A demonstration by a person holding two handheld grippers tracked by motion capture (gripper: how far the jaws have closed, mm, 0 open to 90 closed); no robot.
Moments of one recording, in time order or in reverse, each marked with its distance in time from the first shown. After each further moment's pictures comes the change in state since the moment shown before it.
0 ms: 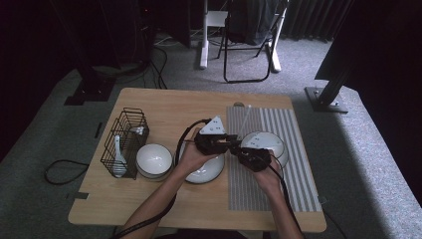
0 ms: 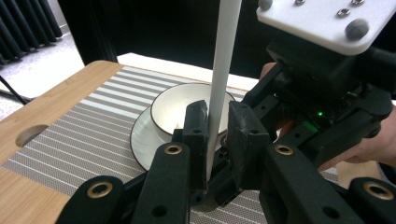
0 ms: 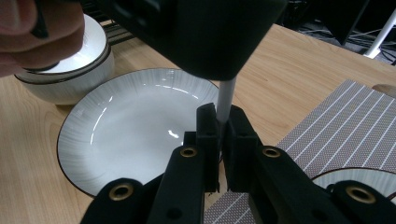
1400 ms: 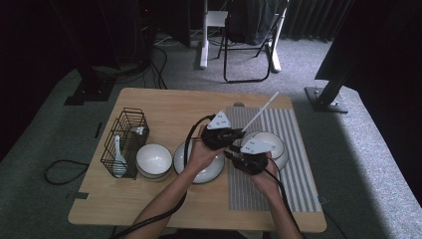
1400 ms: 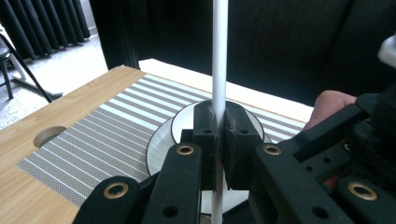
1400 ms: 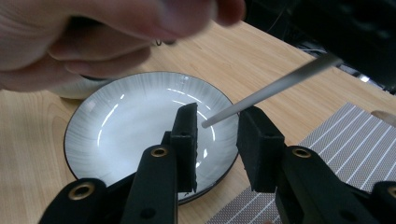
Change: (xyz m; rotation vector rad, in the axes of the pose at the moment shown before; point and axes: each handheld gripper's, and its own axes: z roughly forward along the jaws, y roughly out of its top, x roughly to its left) left arm 0.006 0.008 0.022 -0.043 0.088 -0.079; right arm 0.017 0.004 0.000 -0.028 -0.004 -0.111
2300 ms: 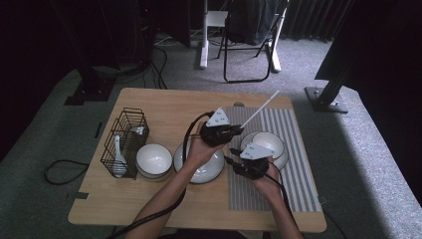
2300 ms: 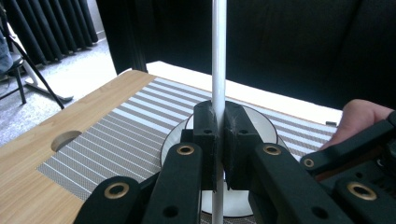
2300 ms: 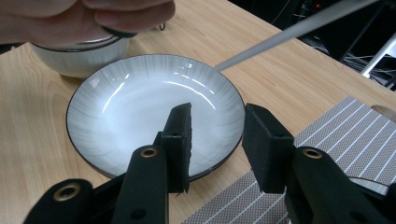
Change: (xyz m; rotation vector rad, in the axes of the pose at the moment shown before) left arm 0.010 0.005 -0.005 -0.008 0.028 0.031; right arm 0.006 -0.011 -0.005 0.042 -0.006 -0.046
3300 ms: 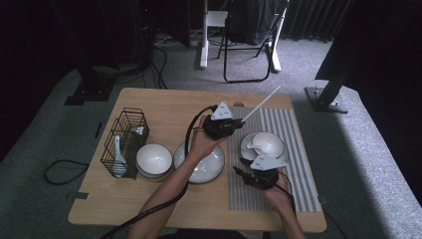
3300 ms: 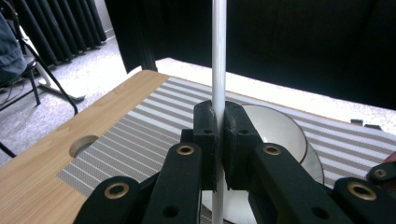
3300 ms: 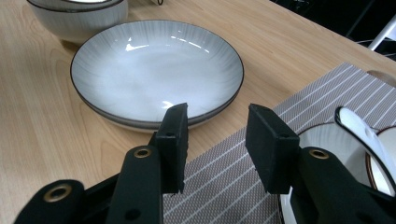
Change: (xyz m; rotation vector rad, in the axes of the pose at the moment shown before) left arm 0.016 0.006 0.017 0.038 0.032 0.039; right arm 0.000 -0.035 -0.021 0.031 -0.007 0.024
